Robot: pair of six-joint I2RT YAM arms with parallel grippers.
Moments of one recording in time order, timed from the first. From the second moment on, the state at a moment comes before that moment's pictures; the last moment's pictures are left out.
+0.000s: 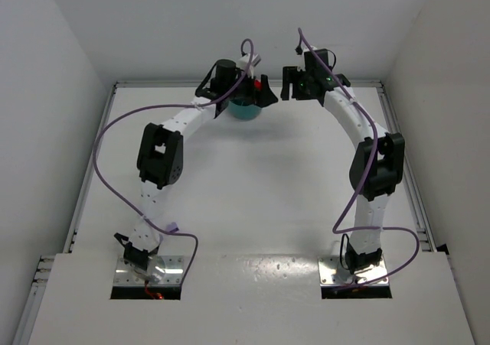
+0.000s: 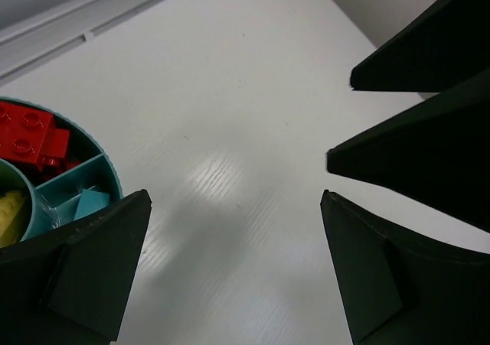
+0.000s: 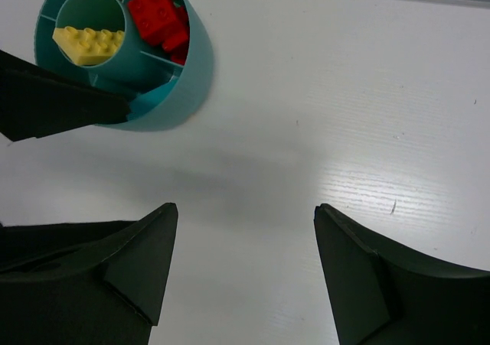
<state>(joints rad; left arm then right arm) -0.41 2.33 2.03 -0.02 0.57 -0.25 0.24 2.02 1.83 -0.50 -0.03 0.15</state>
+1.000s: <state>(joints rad) -0.16 1.92 1.59 -0.27 0.38 0.01 0.28 2.29 2.04 -0.47 -0.24 0.25</state>
